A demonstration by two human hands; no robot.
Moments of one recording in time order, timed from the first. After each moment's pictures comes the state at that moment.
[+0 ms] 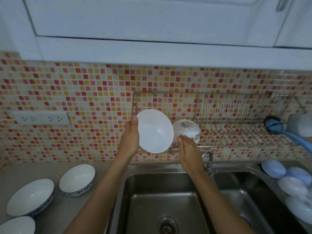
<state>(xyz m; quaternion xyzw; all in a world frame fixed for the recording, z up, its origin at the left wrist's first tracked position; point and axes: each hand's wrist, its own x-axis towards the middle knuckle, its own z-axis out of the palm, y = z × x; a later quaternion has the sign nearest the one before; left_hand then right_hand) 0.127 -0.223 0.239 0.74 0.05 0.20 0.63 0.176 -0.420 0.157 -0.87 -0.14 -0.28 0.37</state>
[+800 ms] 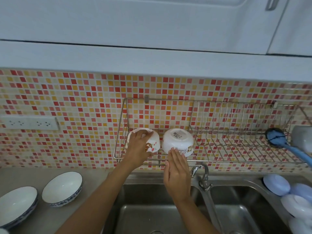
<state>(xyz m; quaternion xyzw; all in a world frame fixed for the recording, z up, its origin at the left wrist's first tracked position) 0.188 -0.250 0.178 0.96 -0.04 0.21 0.18 0.172 -0.415 0.090 -0.84 -0.19 -0.45 0.25</state>
